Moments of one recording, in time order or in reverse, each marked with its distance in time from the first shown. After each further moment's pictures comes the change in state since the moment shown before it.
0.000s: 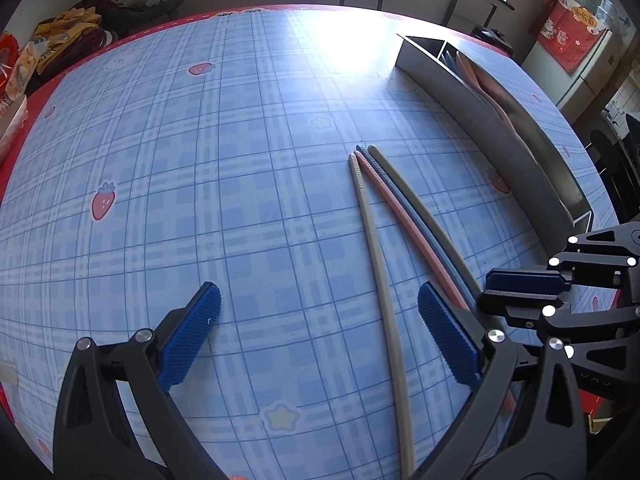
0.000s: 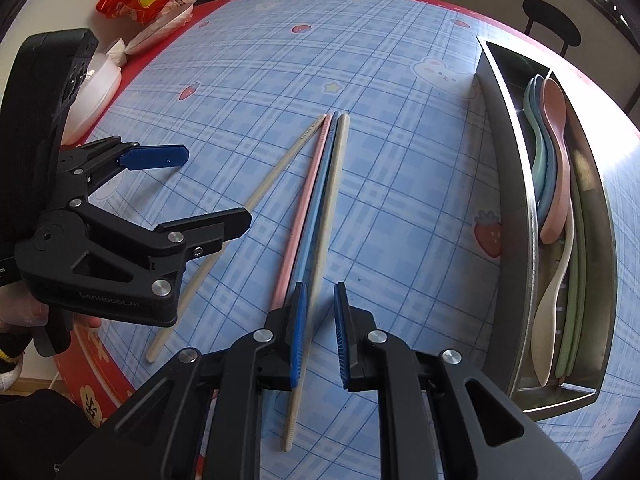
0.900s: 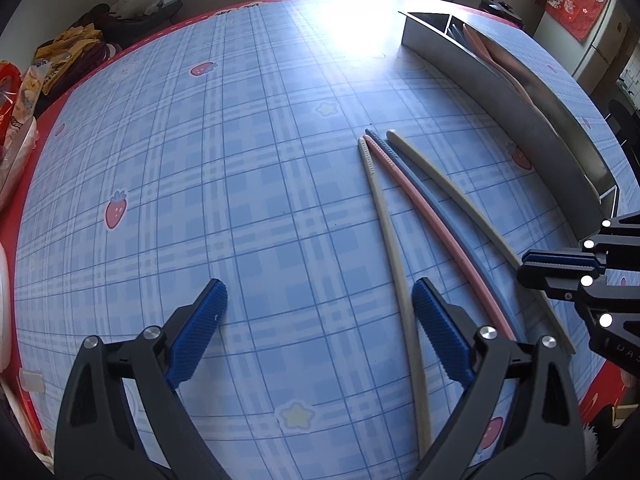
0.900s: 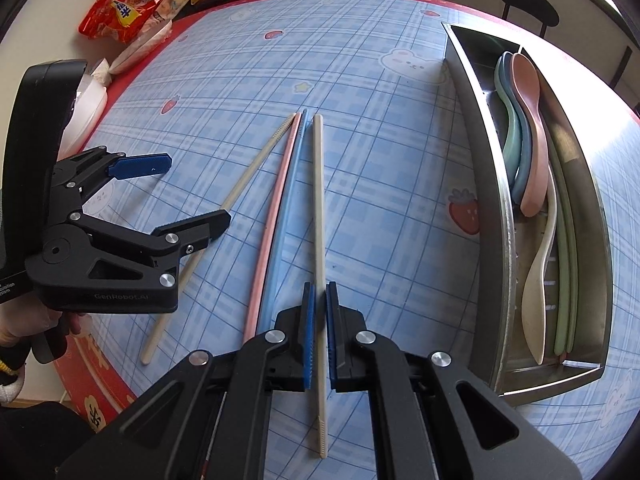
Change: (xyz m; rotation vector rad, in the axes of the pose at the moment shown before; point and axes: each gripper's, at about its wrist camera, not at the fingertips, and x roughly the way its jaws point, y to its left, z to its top) left arm 0.009 -0.007 0.006 0.055 0.040 0.107; right arm -0.003 -0.015 -0.010 0.084 -0.021 -0.004
